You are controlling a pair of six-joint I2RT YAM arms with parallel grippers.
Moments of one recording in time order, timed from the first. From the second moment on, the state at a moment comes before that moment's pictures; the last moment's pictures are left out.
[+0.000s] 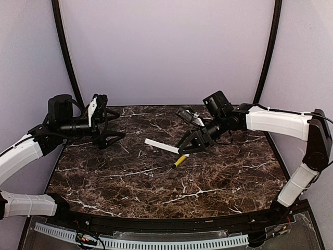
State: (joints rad) left arm -0.46 0.98 0.84 -0.17 0.69 0.32; right arm 0.73 1.62 1.24 -0.45 -1.19 -0.06
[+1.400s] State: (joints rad) left arm -0.70 1.06 0.75 -0.13 0.85 0.63; right arm 0.84 1.97 1.58 -0.85 -1.42 -0.27
